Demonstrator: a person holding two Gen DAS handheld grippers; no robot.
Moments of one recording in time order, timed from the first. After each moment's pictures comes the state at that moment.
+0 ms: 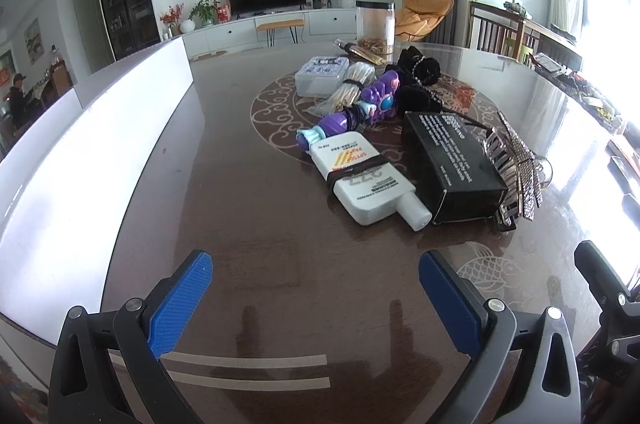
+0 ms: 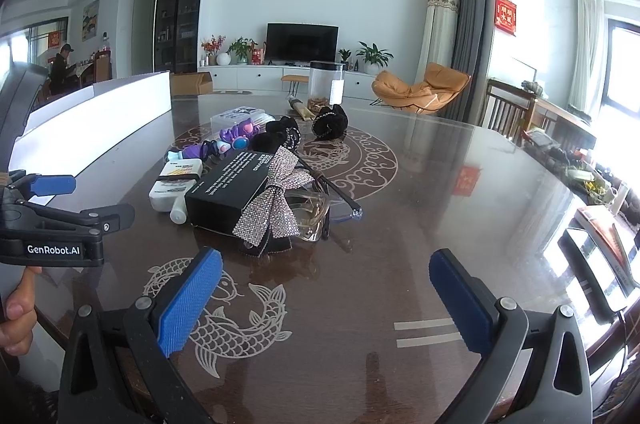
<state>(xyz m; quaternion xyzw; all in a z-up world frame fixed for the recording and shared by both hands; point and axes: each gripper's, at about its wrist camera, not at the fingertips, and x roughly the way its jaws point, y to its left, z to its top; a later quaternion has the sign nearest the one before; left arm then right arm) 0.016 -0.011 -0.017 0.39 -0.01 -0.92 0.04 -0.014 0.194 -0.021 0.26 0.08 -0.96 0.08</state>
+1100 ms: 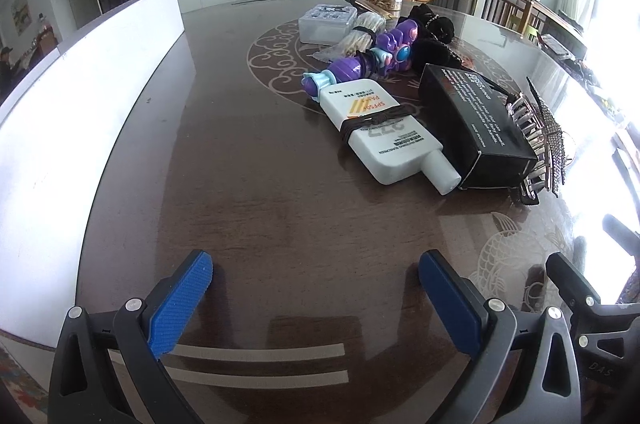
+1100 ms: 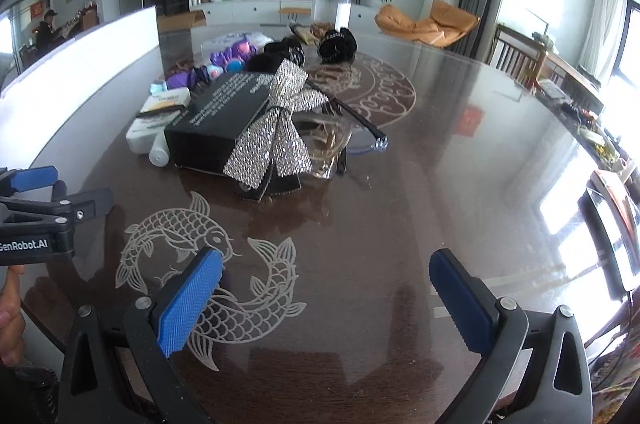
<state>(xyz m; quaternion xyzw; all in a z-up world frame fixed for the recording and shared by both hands) -0.003 -0.024 -0.043 0.46 0.01 -0.89 0.03 -0.051 0.174 -0.052 0.39 0.09 -0.91 0.06</state>
